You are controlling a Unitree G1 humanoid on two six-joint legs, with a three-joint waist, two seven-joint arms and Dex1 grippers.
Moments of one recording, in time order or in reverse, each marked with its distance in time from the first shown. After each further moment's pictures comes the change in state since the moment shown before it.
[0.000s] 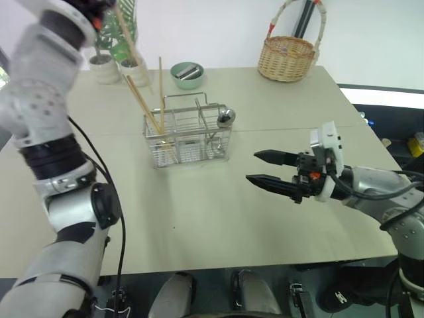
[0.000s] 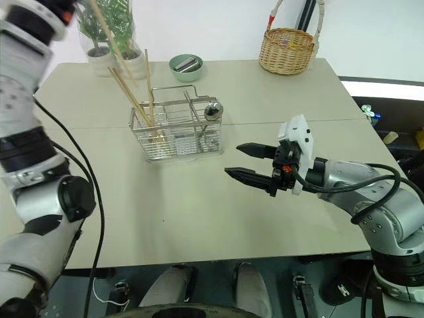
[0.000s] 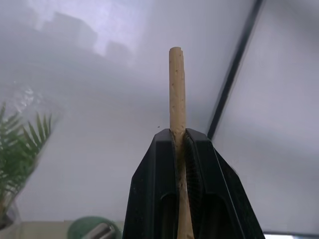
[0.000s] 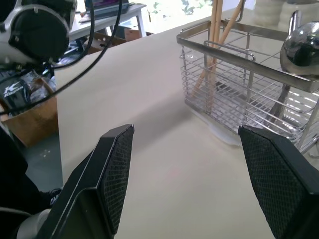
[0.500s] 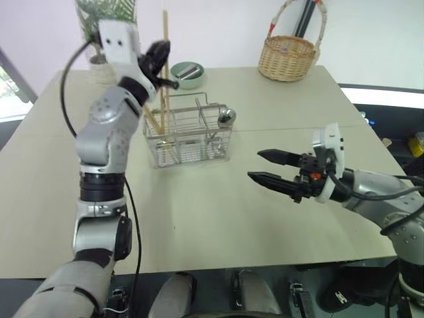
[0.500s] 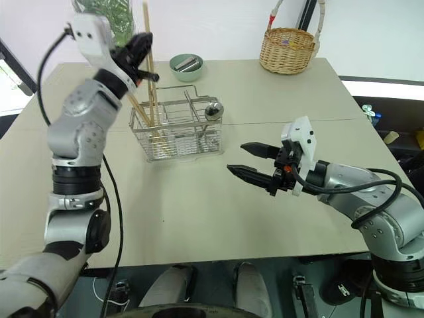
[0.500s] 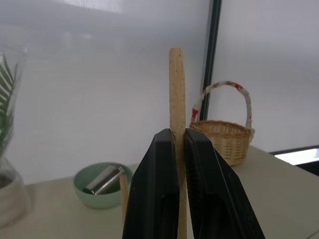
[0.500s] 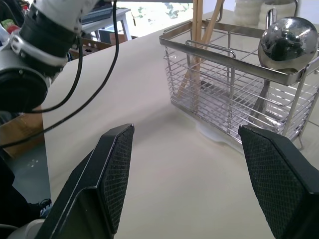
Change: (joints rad) left arm 0.231 -0.110 -0.244 -0.001 0.255 -0.231 -0.086; right arm 0.033 0.009 -0.027 -0.017 0.008 0.000 -0.054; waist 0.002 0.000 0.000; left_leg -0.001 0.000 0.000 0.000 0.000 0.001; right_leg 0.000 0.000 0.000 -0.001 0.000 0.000
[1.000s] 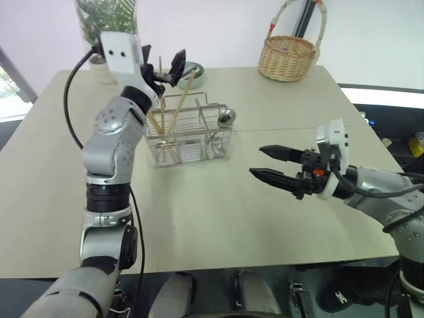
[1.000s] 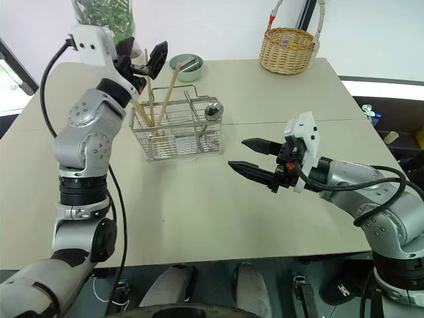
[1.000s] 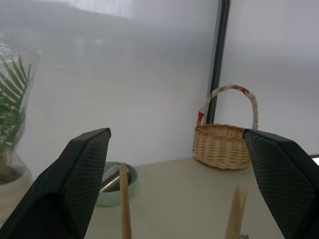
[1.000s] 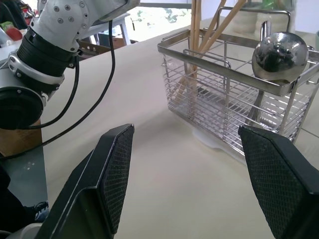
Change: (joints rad) left arm 0.035 -0.016 0.036 -0.124 0.003 0.046 0.050; right arm -0.026 -0.001 -0.012 0.014 0.002 0.000 0.011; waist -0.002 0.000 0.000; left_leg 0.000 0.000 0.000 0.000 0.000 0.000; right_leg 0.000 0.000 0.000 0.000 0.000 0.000
